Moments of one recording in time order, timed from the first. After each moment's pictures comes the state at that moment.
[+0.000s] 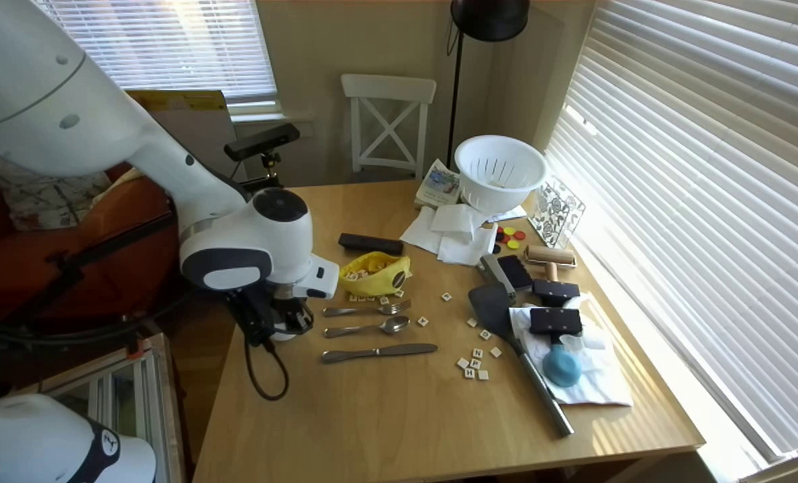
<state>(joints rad) 0.11 0.07 0.17 -2.75 0.42 2.72 -0.32</state>
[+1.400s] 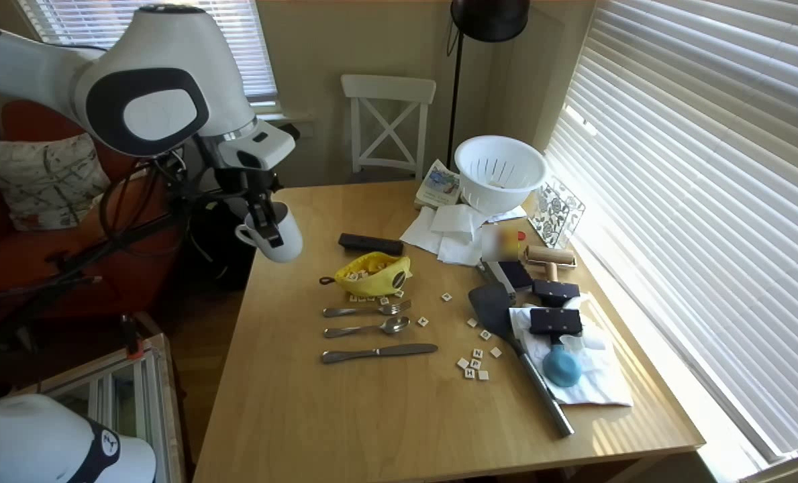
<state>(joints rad) 0.13 -0.46 0.27 -2.63 0.07 2.26 0.50</state>
